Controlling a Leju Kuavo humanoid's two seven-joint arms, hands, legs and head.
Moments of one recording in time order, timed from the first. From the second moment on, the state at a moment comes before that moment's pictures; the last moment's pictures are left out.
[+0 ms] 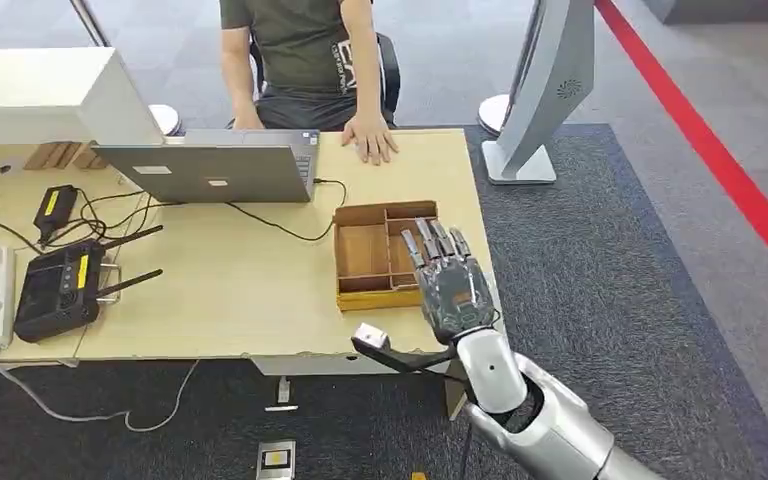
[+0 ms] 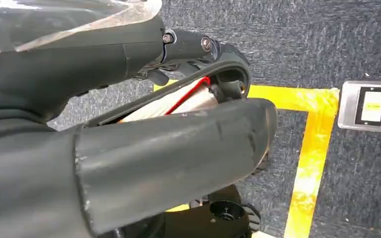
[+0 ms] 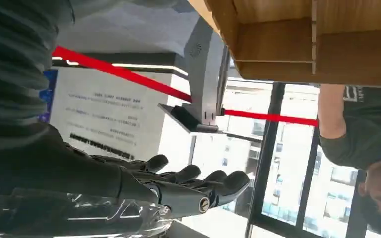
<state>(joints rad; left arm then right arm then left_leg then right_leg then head) -0.14 0.10 -1.05 -0.23 1.10 0.23 -0.21 -0.39 -0.26 0.79 -1.48 1.43 -0.06 0.59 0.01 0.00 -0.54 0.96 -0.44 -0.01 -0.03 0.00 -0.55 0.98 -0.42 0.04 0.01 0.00</state>
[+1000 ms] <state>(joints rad) -0.13 0.10 -1.05 -0.23 1.07 0.22 -0.16 -0.41 -0.19 0.78 -1.36 1.23 -0.02 0.67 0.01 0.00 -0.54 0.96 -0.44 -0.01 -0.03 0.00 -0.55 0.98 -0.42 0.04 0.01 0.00</state>
